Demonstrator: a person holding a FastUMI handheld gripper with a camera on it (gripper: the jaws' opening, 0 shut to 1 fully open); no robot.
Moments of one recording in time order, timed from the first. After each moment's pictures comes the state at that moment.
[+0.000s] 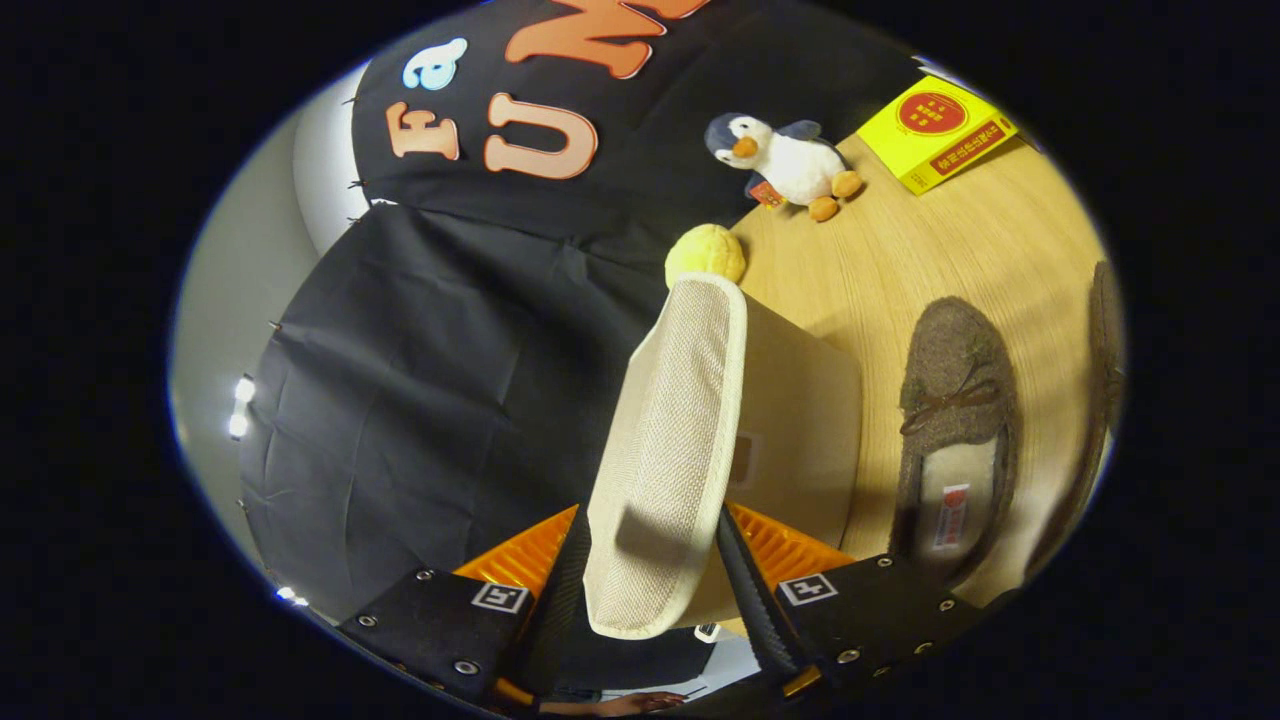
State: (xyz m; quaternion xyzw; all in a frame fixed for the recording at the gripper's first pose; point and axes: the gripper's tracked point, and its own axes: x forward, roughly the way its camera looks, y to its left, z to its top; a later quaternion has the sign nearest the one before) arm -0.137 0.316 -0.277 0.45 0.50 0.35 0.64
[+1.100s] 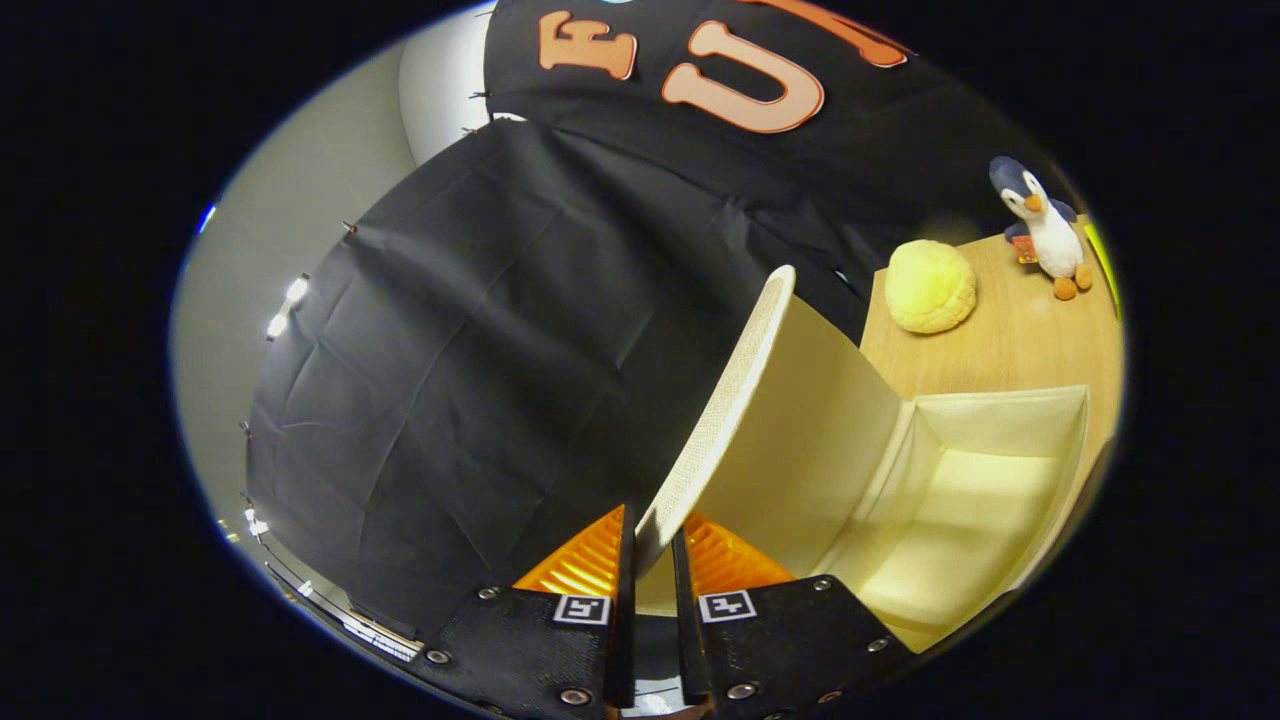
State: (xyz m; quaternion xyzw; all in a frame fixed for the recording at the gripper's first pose) arm -0.117 0.515 -0.126 0.38 0.46 0.50 0.63
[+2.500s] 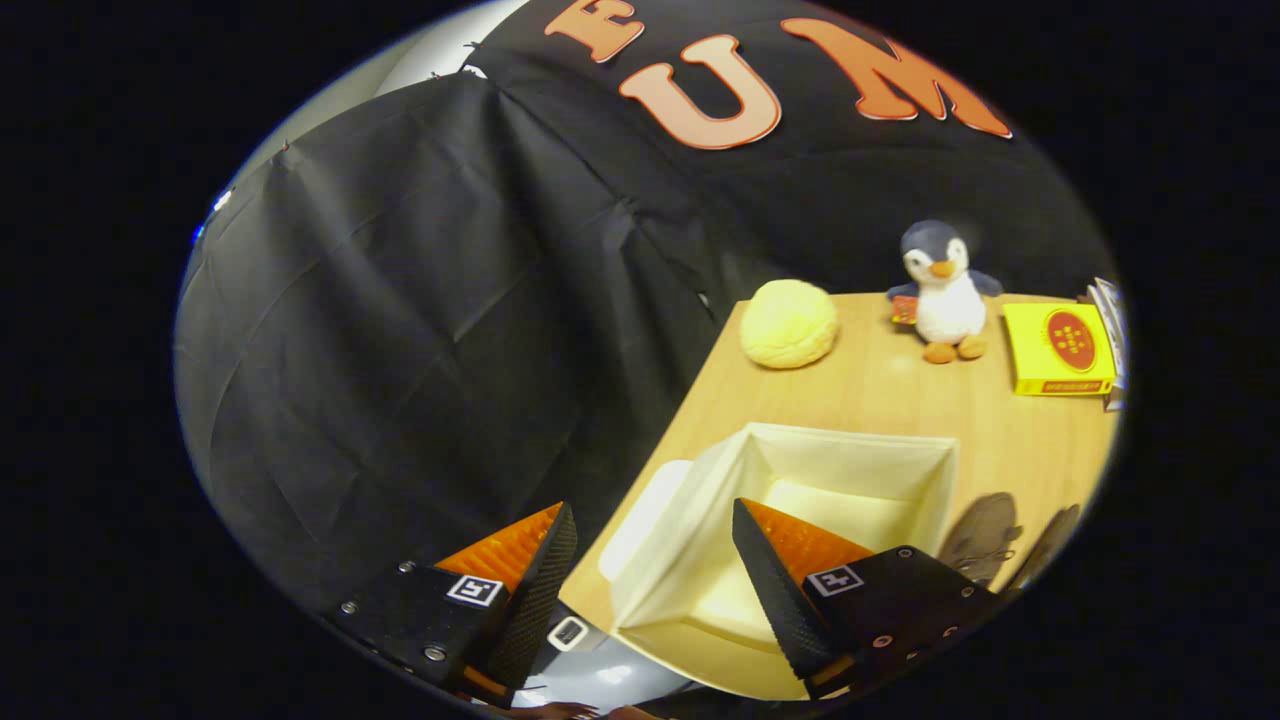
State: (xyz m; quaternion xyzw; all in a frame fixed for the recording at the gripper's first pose) arm -0.096 0.388 -0.184 0.17 0.48 0.35 0.78
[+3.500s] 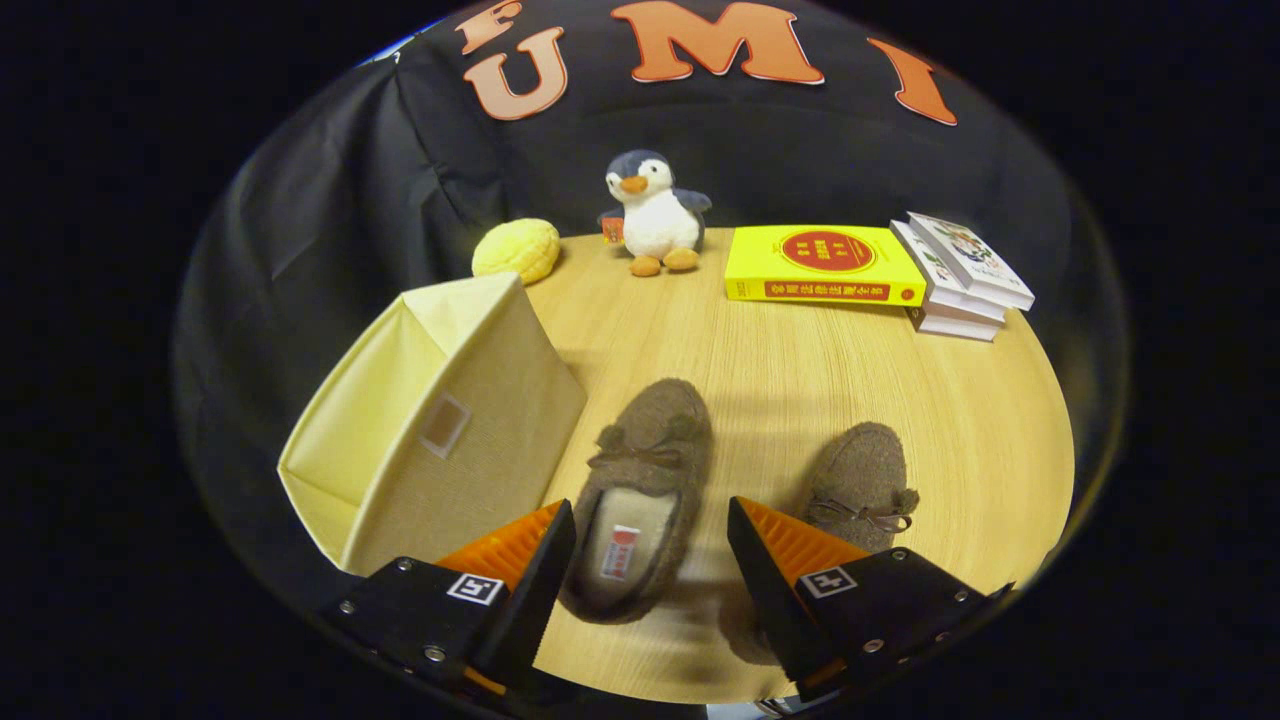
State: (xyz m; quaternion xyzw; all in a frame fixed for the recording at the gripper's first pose) arm -0.154 0.150 -0.384 0.07 0.56 0.19 0.80
